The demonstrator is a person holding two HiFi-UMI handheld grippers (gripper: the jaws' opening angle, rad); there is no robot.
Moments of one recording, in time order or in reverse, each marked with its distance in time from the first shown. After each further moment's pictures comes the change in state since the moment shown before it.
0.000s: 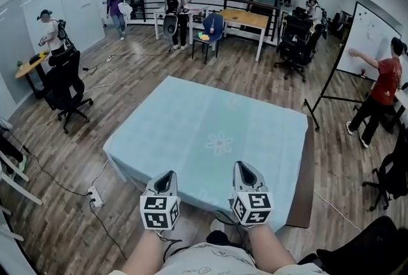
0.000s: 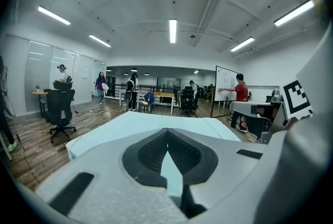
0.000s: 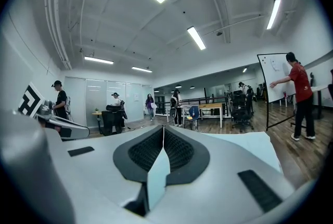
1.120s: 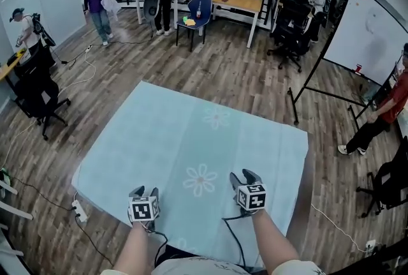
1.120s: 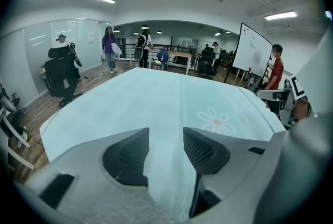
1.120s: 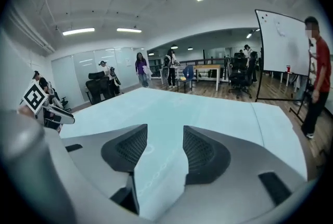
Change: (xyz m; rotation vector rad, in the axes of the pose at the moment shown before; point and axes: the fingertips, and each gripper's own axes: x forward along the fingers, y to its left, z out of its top) left arm 0.291 0.104 -0.112 -0.105 0.481 0.122; right arm 0.254 -0.230 -0.160 0.045 0.462 -0.006
